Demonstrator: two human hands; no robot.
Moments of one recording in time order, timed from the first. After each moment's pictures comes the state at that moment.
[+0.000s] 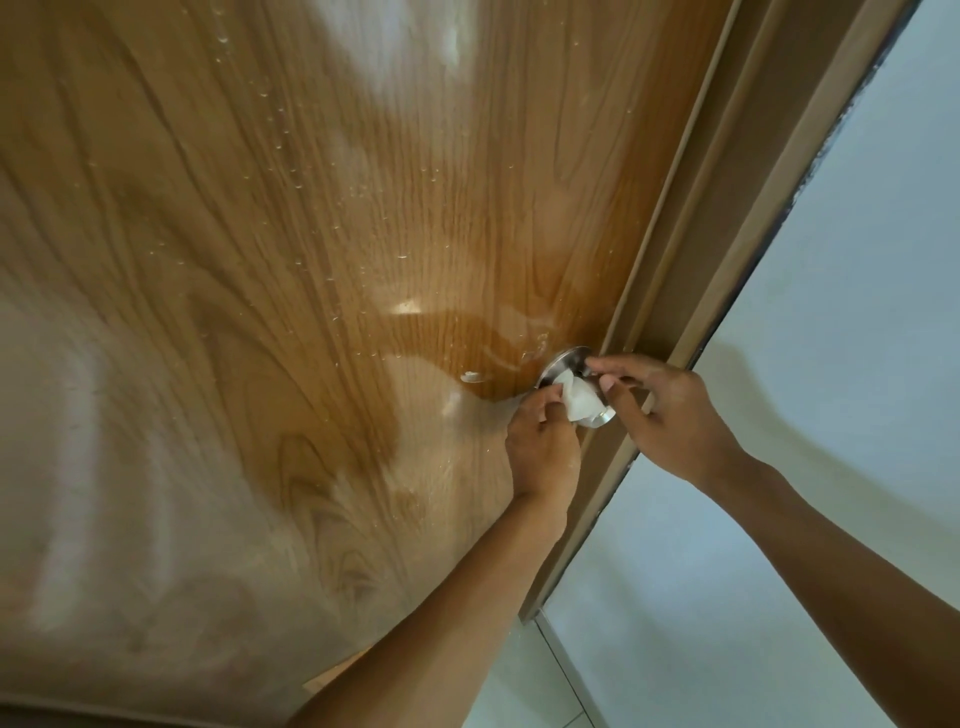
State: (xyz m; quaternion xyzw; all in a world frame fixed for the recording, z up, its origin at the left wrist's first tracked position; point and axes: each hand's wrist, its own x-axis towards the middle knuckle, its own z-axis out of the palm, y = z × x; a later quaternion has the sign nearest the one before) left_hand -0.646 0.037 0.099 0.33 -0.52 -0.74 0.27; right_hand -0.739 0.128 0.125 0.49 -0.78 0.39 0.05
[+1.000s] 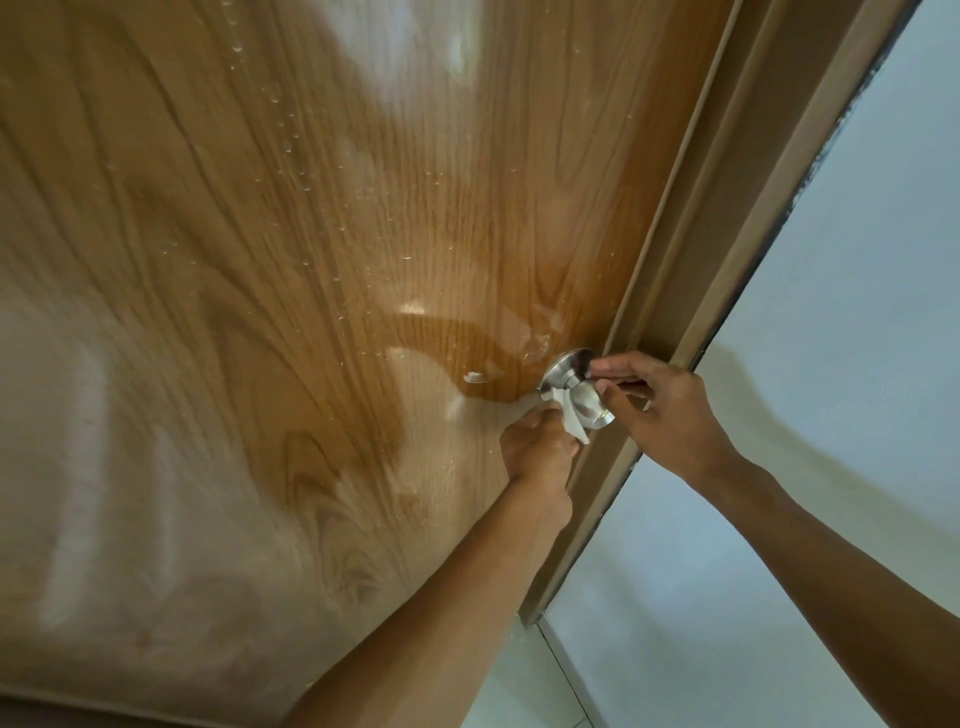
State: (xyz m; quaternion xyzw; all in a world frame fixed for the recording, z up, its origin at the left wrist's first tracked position) left_hand -0.643 0.035 0.111 0.41 -0.33 -0.82 0.21; right_hand -0.741 0.123 0.122 0.42 -0.79 0.44 -0.01
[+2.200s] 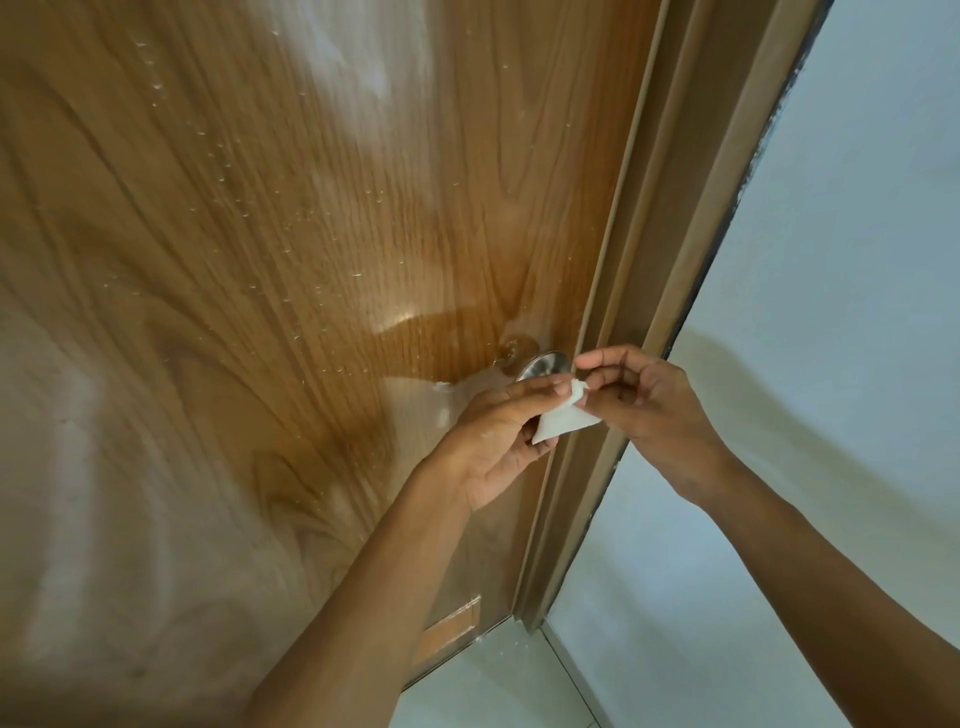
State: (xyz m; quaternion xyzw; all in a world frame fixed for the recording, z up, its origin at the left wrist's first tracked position) left_hand -0.619 0.001 0.143 0.18 -0.46 -0.87 0.04; right_hand -0.725 0.137 0.140 0.34 -0.68 0.63 -0.16
